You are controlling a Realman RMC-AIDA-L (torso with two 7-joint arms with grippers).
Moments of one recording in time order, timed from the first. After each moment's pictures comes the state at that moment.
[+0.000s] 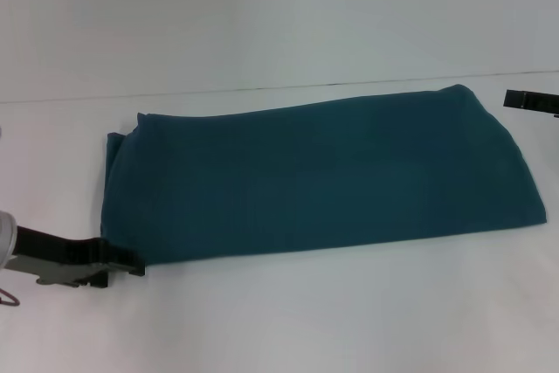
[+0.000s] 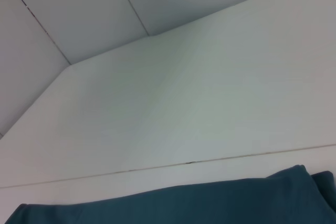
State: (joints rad) left arm -0.71 -2.08 0.63 0.78 2.69 1.41 -2.59; right arm 0.55 1.96 -0.46 -0.81 -2.16 -1.26 2.06
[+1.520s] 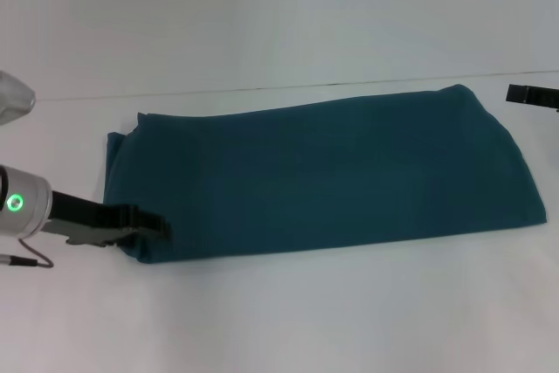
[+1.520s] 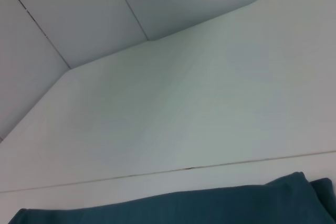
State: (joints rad) left arm -0.78 -2.10 0.68 0.78 2.67 1.32 -2.60; right arm 0.55 1.96 -0.46 -0.82 -2.16 -1.27 2.06
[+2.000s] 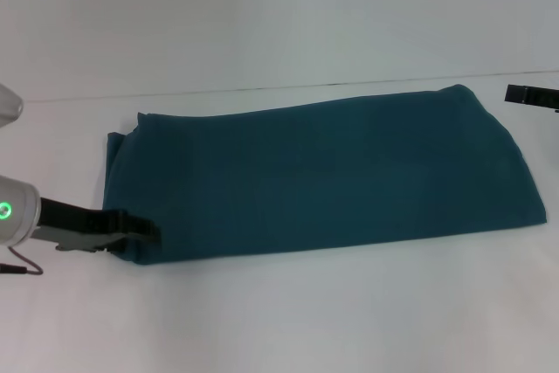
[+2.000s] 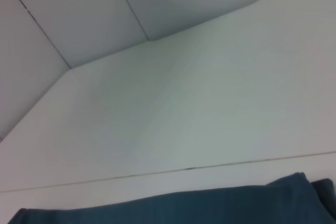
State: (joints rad) left arm -0.75 -2.09 0.68 0.78 2.65 1.31 -2.59; right arm 0.55 1.96 -0.46 -0.82 -2.16 -1.26 2.06
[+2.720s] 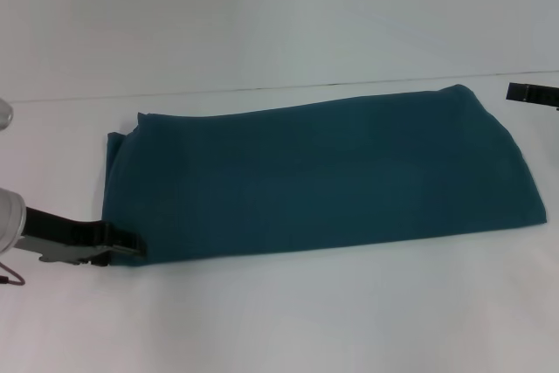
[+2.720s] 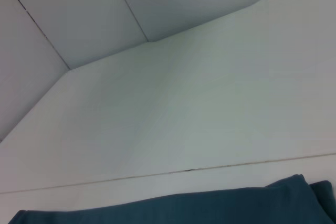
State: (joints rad) left arm -0.74 -2.09 0.68 0.81 2.70 1.36 -2.59; right arm 0.55 1.96 -0.46 -0.82 -2.16 -1.26 2.06
